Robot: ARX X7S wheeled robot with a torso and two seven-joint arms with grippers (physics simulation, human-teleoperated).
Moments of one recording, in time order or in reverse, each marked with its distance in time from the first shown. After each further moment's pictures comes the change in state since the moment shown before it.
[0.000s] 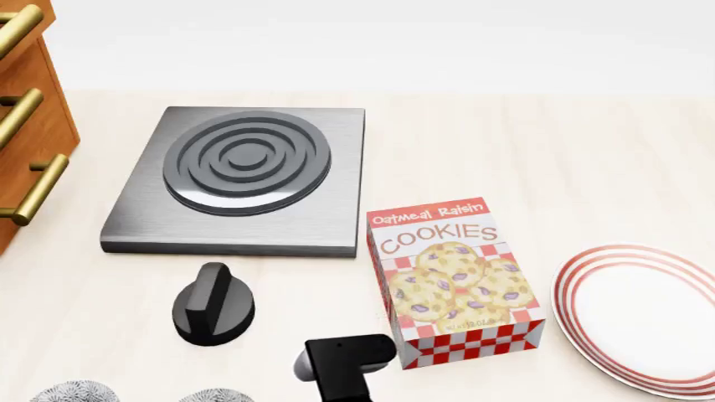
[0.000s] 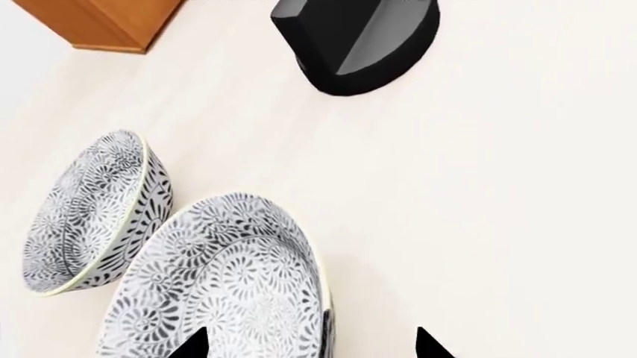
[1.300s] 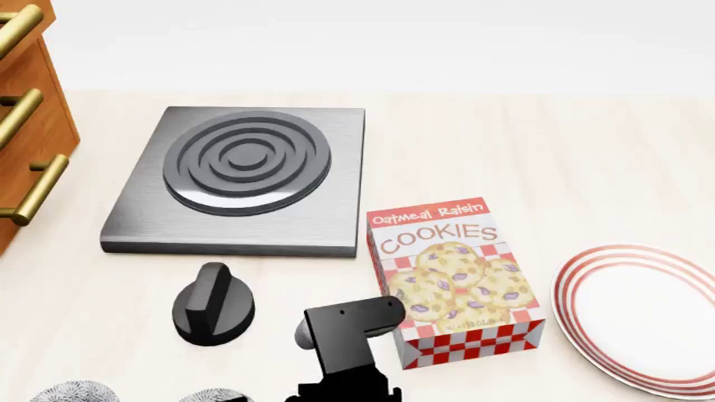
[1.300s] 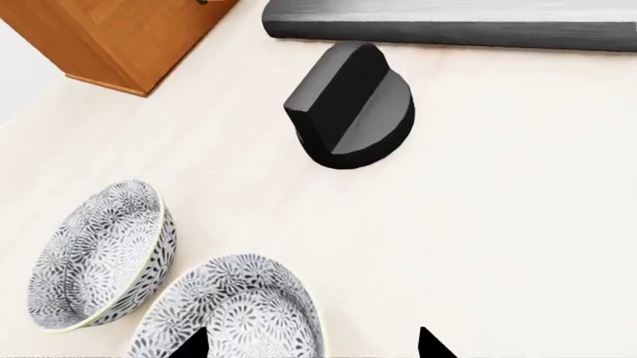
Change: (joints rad) left arm -0.006 0.024 -0.007 -0.002 0.029 -0.010 0.029; right arm 0.015 0.011 0.047 -0.164 -0.033 0.058 0.082
